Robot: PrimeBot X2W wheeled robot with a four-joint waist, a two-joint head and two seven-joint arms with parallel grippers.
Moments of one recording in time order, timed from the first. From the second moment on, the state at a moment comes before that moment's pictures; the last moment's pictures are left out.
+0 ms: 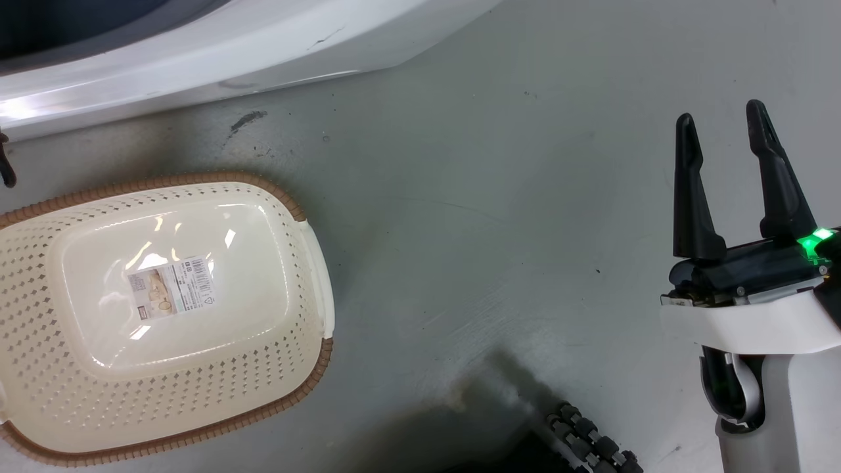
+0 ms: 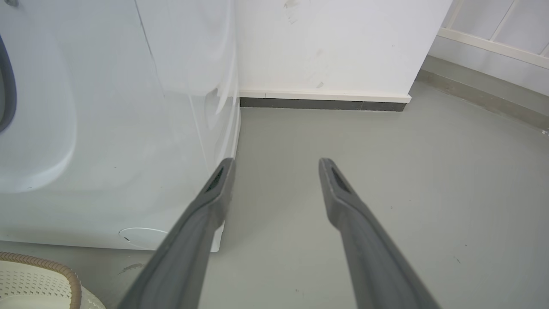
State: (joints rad) left arm -1.63 0.43 -0.48 1.16 -0.23 -0.13 0.26; right arm -0.29 -0.05 0.05 -0.14 0.15 0.13 -0.26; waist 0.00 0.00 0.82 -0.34
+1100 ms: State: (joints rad) left arm -1.29 0.33 -0.54 1.09 -0.50 -0.13 -0.21; right arm -0.28 -0.05 -0.05 -0.10 0.06 0.13 -0.26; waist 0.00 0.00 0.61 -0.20
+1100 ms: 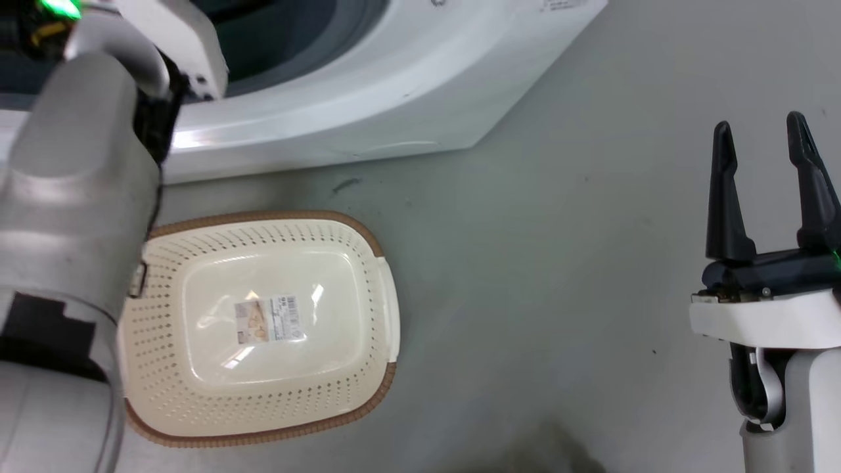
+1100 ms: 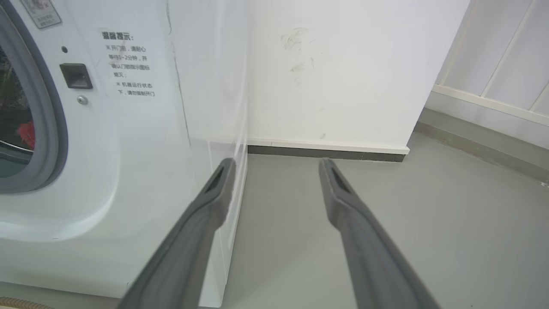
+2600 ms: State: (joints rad) left arm -0.47 0.45 -0.40 -0.06 -0.46 0.08 -0.17; right arm 0.01 -0.05 -0.04 -0.04 0.02 0.13 -0.26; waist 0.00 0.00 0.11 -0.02
